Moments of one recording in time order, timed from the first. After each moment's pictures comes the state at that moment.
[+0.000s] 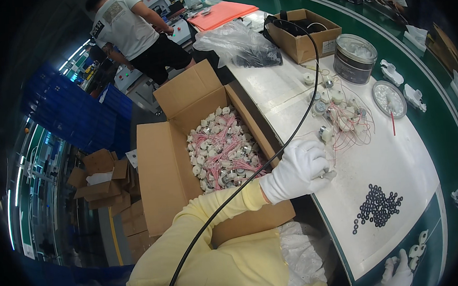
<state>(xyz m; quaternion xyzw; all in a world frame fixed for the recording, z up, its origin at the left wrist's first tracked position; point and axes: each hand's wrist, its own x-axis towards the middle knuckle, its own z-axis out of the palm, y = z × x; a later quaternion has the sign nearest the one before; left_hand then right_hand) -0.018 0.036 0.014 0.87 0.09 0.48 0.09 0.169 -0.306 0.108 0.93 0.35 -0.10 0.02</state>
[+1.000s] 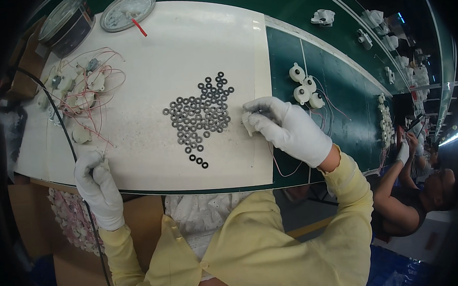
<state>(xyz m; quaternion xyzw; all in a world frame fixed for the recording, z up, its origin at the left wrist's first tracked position) -0.021 0.050 -0.015 0.86 0.08 0.36 0.34 0.189 -0.267 0.069 0.80 0.20 -0.33 -0.46</state>
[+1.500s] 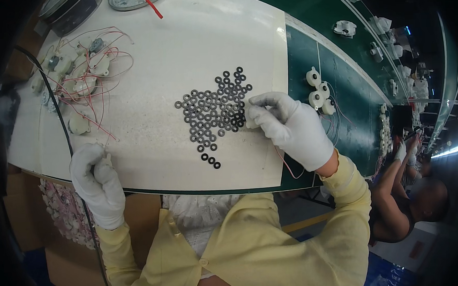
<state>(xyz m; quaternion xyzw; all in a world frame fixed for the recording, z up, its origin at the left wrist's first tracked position) -0.020 0.052 -0.013 0.88 0.07 0.36 0.31 0.183 -0.245 0.052 0.84 0.20 -0.22 -0.45</state>
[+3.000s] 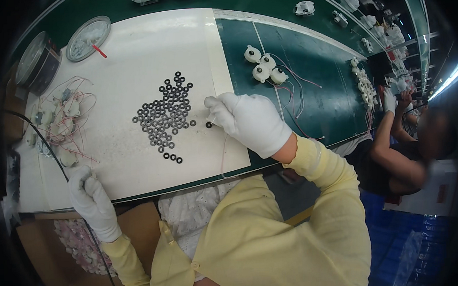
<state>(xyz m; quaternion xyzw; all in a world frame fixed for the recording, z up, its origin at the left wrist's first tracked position) -0.020 0.050 -0.016 0.87 0.08 0.35 0.33 0.163 -0.266 0.044 0.92 0.32 -0.01 -0.21</state>
